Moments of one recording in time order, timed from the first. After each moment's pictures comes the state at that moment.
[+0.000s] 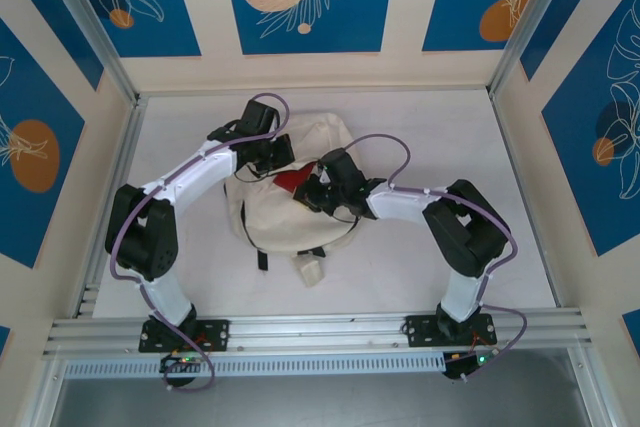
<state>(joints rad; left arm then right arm) -0.47 1.75 1.40 -0.57 0.18 -0.70 0.69 1.79 1.00 0.08 -0.39 1.12</state>
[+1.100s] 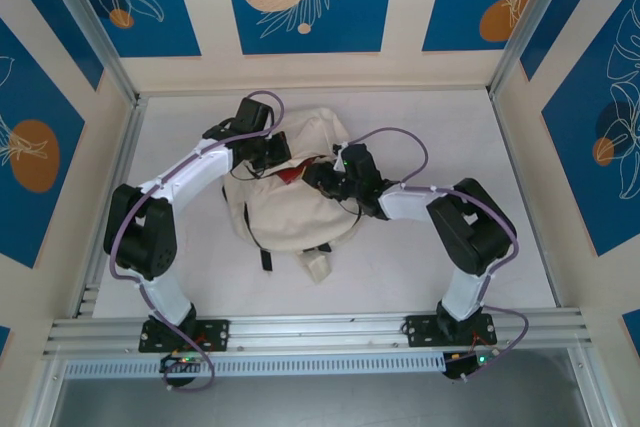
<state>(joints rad) -0.43 1.75 1.40 -0.57 0.21 -0.69 0.61 1.76 0.89 0.38 -0.37 1.06</state>
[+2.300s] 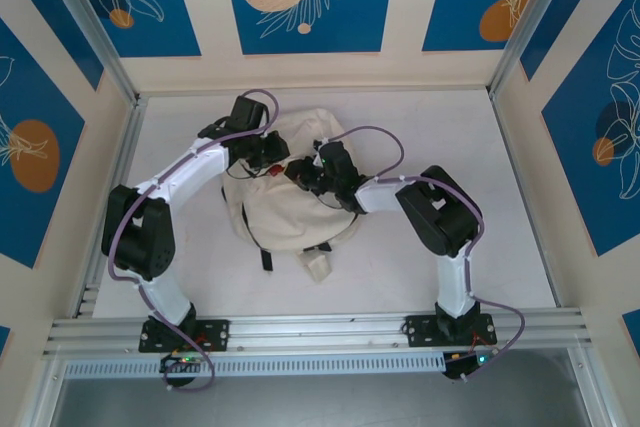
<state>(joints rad) -0.41 1.74 1.40 -0.58 0.24 -0.71 0.67 1.97 1.05 0.50 -0.34 1.14</state>
